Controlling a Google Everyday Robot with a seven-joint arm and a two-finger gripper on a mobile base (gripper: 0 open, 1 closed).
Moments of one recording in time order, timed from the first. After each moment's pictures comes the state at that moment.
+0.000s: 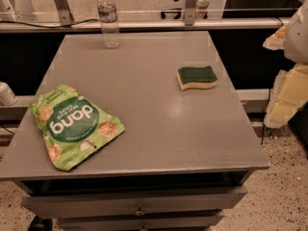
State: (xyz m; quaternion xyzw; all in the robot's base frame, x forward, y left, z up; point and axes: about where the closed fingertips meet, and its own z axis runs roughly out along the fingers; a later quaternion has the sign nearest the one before) arm 0.438 -0.217 0.976 -0.60 0.78 -0.03 0.16
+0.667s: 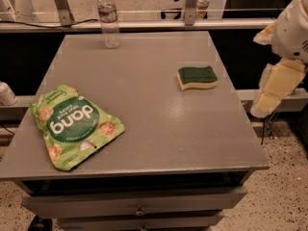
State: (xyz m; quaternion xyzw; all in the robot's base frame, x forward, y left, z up) arm 0.467 -0.209 0.971 -0.60 0.78 -0.03 0.19
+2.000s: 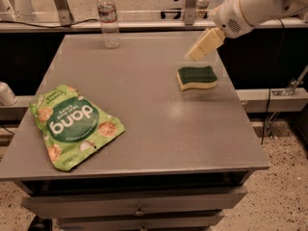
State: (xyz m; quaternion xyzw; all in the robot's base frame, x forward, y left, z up) arm 0.668 -0.133 0.952 -0.51 0.76 0.09 0.40
